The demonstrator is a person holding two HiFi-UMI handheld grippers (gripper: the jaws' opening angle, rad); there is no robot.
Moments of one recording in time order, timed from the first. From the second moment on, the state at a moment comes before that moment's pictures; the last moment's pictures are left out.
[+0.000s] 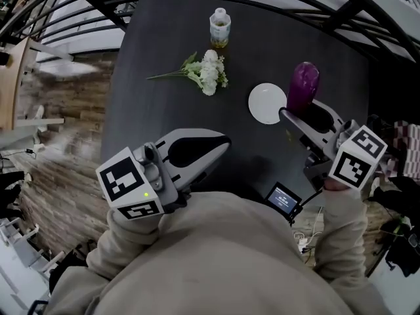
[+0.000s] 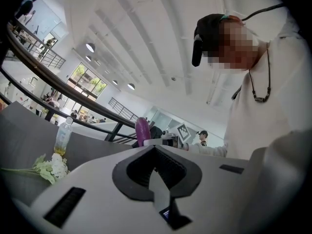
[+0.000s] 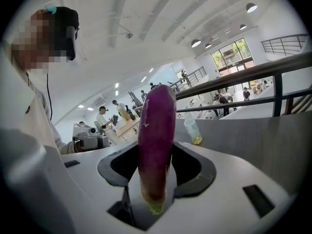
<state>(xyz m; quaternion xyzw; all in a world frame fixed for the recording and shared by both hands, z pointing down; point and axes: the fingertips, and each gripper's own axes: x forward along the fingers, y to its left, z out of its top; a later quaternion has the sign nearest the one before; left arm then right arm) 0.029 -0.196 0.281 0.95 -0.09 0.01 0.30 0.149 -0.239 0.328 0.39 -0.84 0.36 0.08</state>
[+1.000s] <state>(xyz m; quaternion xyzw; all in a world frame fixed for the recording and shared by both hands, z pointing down) -0.021 -0.186 0.311 0.93 -0.19 0.01 0.33 0.180 -0.273 0.509 0.42 -0.76 0.45 0.21</state>
